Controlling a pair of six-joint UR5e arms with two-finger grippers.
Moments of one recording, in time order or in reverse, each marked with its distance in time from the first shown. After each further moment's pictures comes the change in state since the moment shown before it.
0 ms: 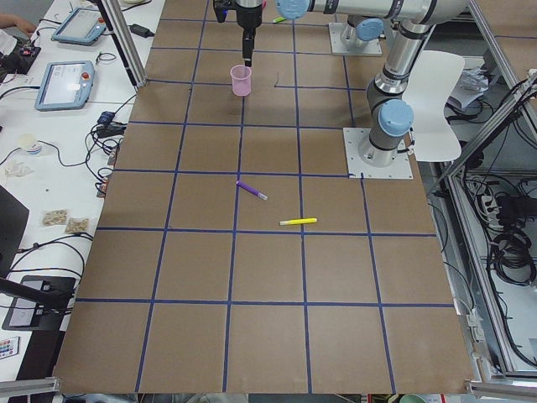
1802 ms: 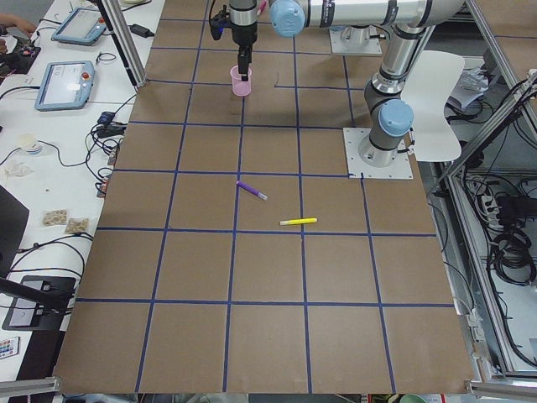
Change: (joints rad) left arm 0.096 -0.042 -0.051 0.021 -0.007 0.144; right arm -0.961 0.364 0.295 -0.252 0.357 -2.057
